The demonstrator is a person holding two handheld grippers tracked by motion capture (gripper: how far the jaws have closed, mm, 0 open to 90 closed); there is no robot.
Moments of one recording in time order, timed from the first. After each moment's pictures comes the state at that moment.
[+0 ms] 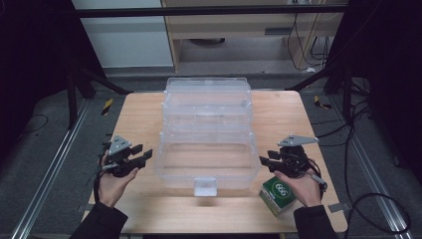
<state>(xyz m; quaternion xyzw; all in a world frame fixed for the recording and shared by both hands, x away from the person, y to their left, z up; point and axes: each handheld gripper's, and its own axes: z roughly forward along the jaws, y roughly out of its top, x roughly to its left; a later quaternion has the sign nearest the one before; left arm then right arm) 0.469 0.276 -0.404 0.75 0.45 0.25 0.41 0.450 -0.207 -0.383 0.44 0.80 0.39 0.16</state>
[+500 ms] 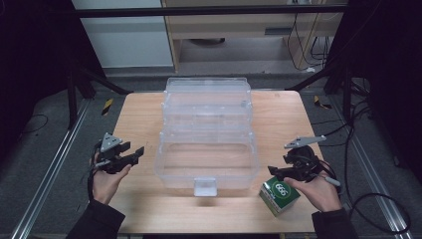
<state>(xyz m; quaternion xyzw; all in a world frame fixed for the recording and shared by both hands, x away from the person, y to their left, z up) 0.478 0.299 -0.411 0.73 0.48 0.27 0.40 0.431 -0.218 -0.361 0.46 0.82 0.30 0.15</state>
